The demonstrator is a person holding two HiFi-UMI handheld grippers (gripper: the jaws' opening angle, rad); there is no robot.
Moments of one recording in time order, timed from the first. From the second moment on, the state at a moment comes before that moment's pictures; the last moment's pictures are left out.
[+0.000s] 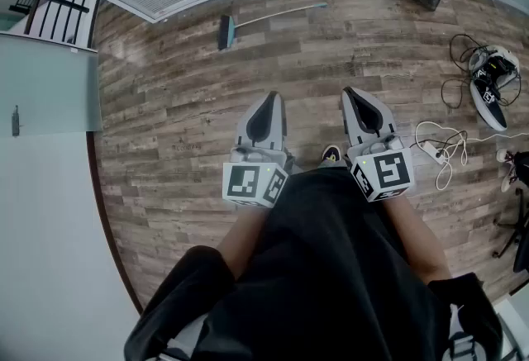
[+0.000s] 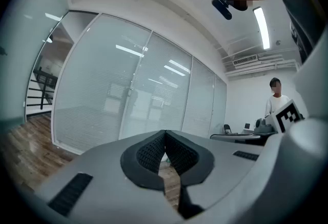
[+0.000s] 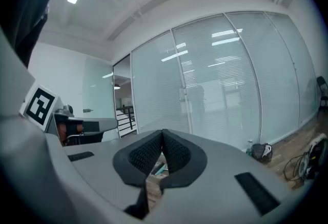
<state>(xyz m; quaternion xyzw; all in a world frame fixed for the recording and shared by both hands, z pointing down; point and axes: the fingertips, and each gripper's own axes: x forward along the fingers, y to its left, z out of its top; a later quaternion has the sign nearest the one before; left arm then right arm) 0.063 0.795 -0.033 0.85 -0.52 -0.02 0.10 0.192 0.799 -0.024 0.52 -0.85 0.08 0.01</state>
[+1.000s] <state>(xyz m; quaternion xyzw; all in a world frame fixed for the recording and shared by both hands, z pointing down) 0.050 0.811 -0.042 0.83 -0.55 -0.02 0.09 0.199 0.794 -0.015 0.49 -0.86 0.12 -0.03</state>
